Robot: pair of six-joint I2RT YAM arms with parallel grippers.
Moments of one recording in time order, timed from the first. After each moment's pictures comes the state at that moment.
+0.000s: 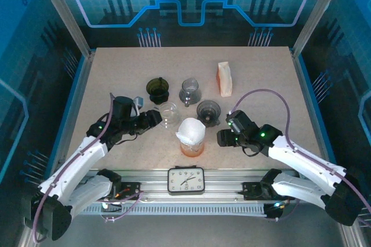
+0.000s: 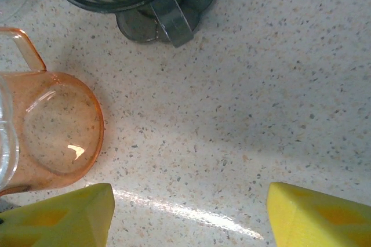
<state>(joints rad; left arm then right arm) -0.32 0.94 0.69 -0.51 0.37 -0.85 0.72 1.00 0.69 -0.75 0.11 0.57</state>
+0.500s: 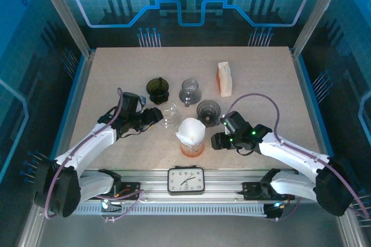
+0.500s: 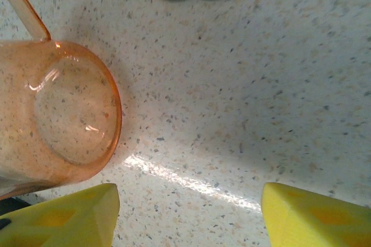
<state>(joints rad) -0.29 1.16 0.69 -0.40 0.37 -0.85 0.69 1.13 0.61 -0.56 -0.09 0.56</state>
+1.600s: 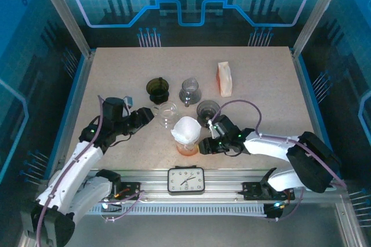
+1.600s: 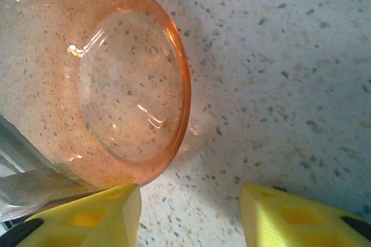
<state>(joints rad) -0.24 0.84 0.69 -0.58 0.33 -0.88 0.75 1.39 0.54 -0.15 -0.33 0.59</state>
